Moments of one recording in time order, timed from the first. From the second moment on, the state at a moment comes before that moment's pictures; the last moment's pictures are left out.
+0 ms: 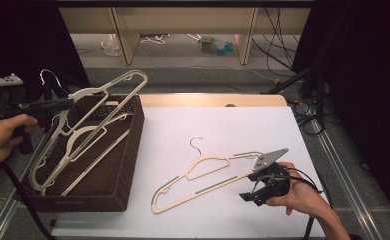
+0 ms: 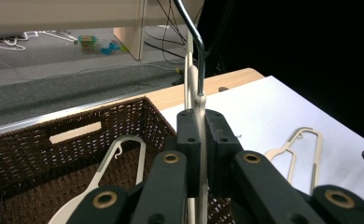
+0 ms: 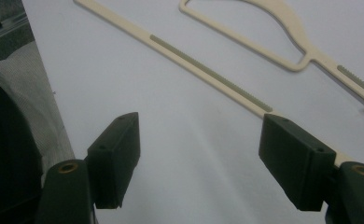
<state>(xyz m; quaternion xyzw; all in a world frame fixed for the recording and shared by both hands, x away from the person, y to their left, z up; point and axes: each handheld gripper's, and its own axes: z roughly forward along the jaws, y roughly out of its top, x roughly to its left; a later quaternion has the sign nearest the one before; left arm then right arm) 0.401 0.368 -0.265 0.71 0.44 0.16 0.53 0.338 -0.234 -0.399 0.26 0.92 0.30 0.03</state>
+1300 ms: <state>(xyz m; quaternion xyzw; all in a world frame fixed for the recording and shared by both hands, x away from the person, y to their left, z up) 0.430 0.406 -0.333 0.73 0.50 0.12 0.46 0.336 -0.238 -0.403 0.26 0.92 0.30 0.03</state>
